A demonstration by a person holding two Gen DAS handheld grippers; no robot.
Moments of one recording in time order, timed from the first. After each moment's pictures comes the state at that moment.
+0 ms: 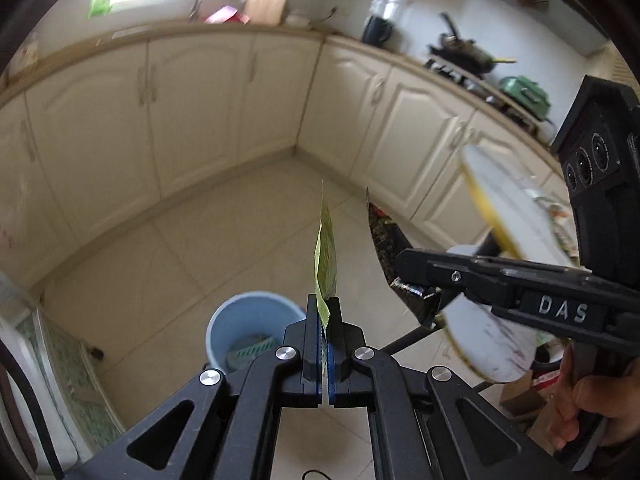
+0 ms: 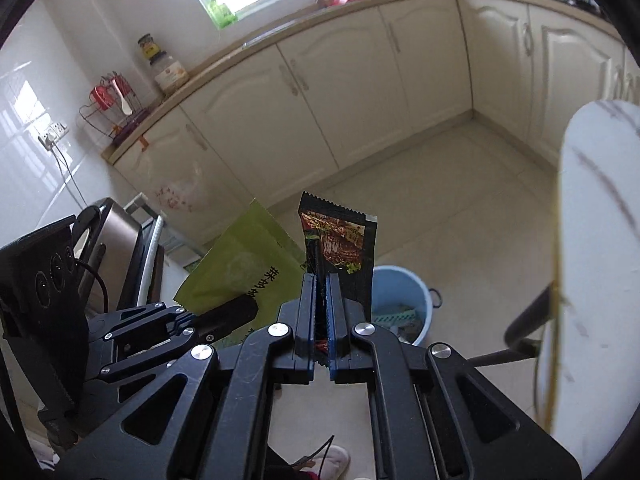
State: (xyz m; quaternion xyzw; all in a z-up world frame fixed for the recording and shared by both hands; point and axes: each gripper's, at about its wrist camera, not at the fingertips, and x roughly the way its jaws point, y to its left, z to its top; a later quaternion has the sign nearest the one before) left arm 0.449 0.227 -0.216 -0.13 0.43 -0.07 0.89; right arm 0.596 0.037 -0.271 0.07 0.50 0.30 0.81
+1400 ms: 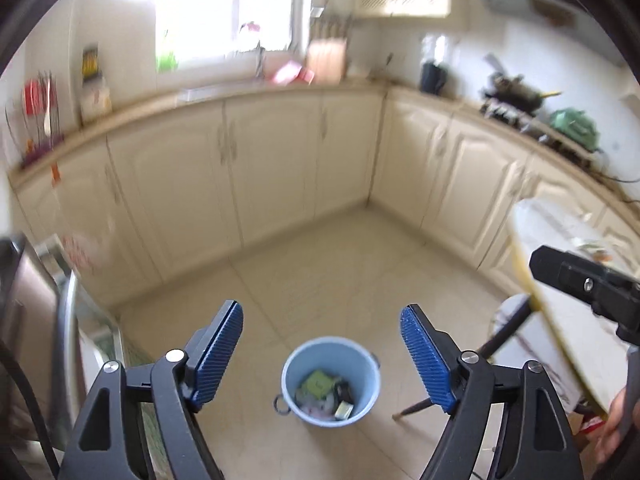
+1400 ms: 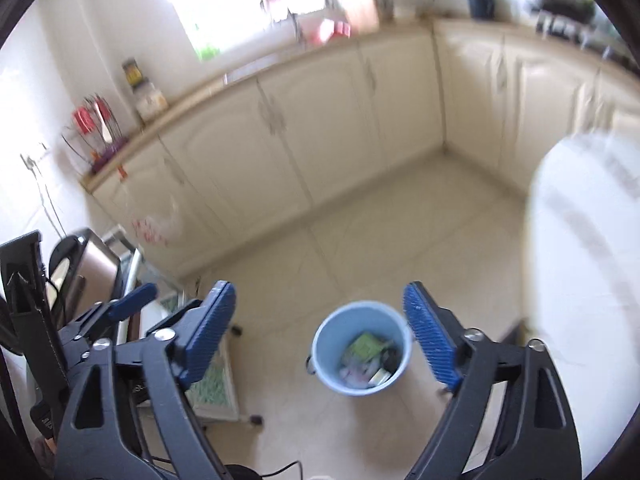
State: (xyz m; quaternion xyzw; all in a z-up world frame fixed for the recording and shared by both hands) left arm 0.548 0.226 -0.116 -0.06 0.33 0.06 0.94; right arm 0.555 -0.019 -0.191 0.05 0.38 0.23 0.89
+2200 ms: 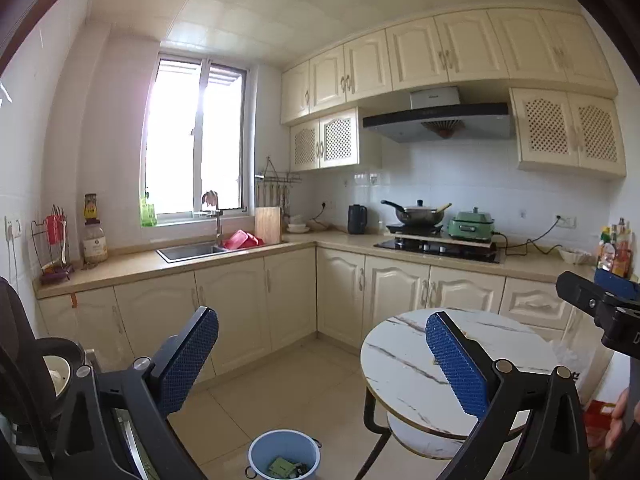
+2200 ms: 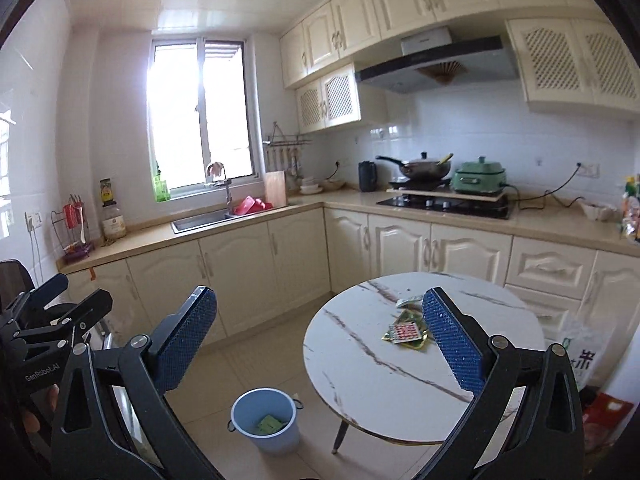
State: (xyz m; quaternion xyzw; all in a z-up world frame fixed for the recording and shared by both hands) left arm 0.151 0.096 -0.076 -0.01 0.07 0.00 1.00; right arm 0.239 -0.184 0.034 0.03 0.14 0.04 0.99
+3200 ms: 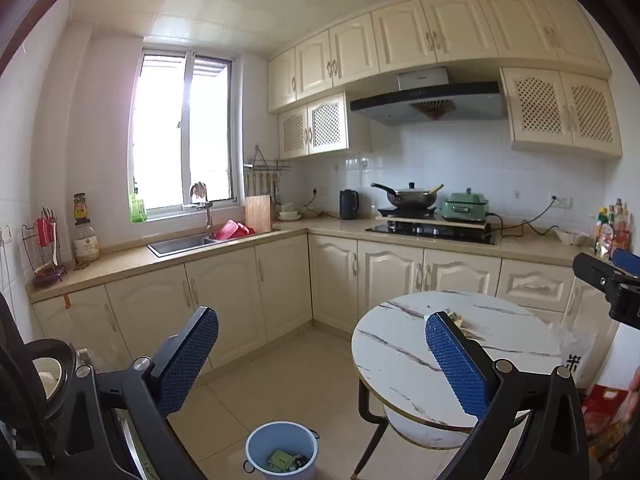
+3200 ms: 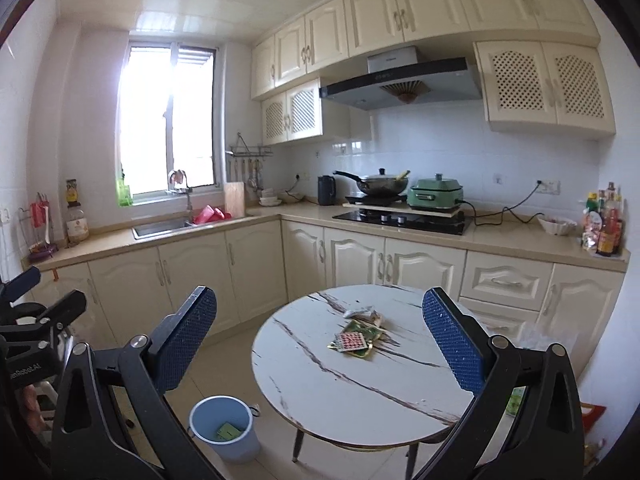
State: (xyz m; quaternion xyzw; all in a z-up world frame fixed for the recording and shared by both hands) left arm 0.148 0.043 -0.086 0.00 0.11 -0.02 0.99; right arm 0.245 -0.214 0.026 0.01 0.15 -0.04 0.99
